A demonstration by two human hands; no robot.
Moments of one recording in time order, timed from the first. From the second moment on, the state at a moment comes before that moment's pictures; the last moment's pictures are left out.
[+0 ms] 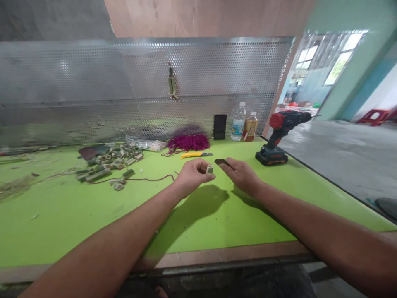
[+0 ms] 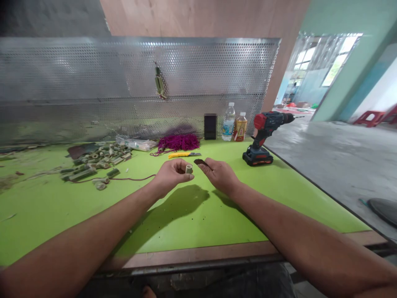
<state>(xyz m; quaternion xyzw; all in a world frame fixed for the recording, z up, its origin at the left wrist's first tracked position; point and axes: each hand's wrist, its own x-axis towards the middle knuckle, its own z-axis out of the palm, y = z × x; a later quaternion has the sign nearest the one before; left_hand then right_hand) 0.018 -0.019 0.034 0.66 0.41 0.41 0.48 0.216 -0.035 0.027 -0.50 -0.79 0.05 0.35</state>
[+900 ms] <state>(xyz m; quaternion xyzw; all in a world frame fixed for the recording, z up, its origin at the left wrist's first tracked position) 0.020 -0.017 0.032 0.62 0.38 0.44 0.52 0.218 -0.032 0.027 -0.51 -0.79 0.05 0.34</state>
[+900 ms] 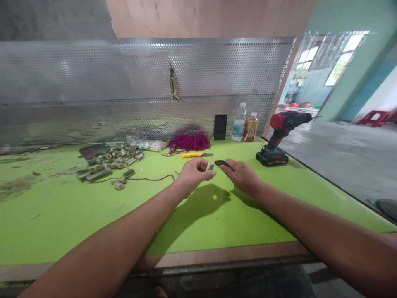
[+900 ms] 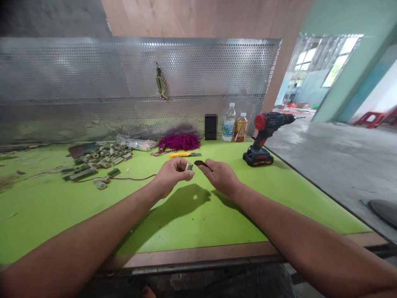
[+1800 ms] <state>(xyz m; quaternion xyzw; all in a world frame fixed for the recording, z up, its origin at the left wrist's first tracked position) 0.010 -0.011 0.030 0.68 0.28 0.33 0.58 0.217 -0.033 0.028 -0.49 -0.79 0.06 0.35</state>
